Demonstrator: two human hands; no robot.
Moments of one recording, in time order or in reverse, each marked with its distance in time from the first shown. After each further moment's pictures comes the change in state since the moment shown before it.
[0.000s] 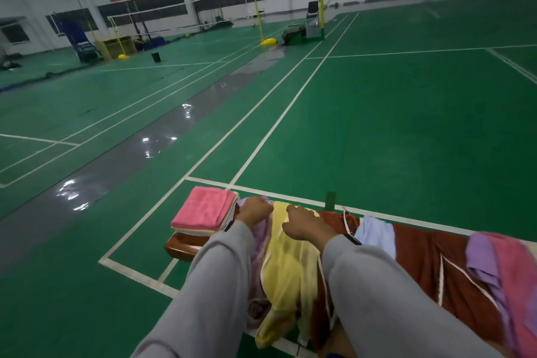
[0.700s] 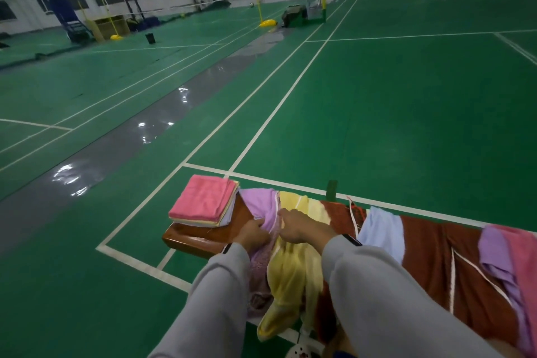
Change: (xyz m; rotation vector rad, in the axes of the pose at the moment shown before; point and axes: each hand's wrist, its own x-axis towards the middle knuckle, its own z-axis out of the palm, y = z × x) left_hand -0.014 -0.070 0.034 0.126 -0.024 -0.064; right_hand 0.023 -0.005 0.036 -0.006 -0.156 -0.069
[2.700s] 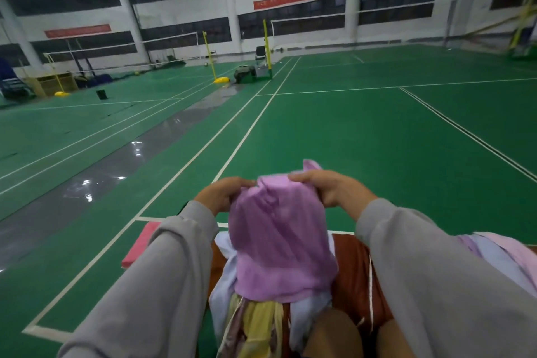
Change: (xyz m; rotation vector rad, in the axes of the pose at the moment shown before) left_hand -0.054 0.209 -0.091 -0.541 -0.331 0.054; right_hand -0.193 0.076 -0.210 1.317 0.112 0.133
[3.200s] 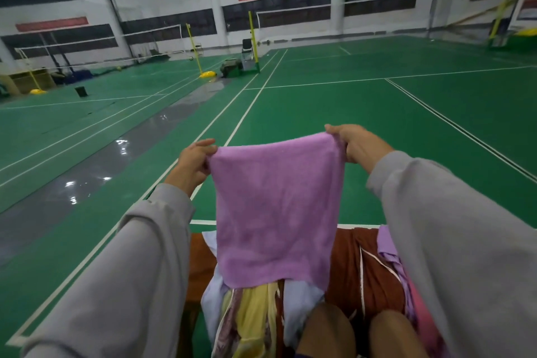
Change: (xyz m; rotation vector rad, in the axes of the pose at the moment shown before) left_hand 0.005 0.052 -0.041 -0.449 0.330 0.376; right_hand -0.013 -0.077 -0.070 0.184 0.548 -0.155
